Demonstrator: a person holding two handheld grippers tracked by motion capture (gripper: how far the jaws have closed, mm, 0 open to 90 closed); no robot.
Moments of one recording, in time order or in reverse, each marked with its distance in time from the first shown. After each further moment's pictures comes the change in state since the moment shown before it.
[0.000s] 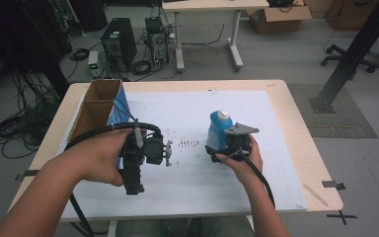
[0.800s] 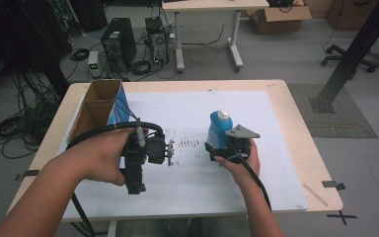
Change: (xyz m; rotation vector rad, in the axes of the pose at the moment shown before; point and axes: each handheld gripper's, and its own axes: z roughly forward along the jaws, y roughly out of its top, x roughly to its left) left arm 0.000 0.004 -0.003 0.000 0.008 0.003; right arm 0.003 -0.008 0.005 -0.106 -0.056 0.028
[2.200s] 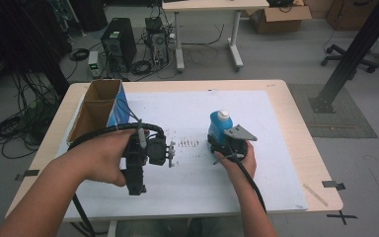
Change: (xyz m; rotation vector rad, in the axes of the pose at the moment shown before) left arm 0.000 0.002 0.004 0.003 -0.012 0.004; right arm 0.005 -0.003 0.009 -0.068 -0.109 0.020
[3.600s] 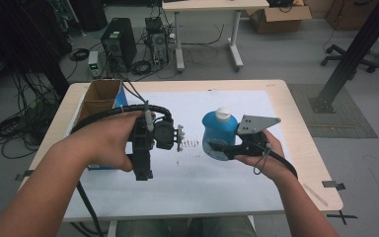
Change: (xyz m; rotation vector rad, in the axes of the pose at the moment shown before) left arm 0.014 0.015 -0.038 -0.004 0.047 -0.007; right arm -0.015 0.073 -0.072 0.008 0.577 -0.363
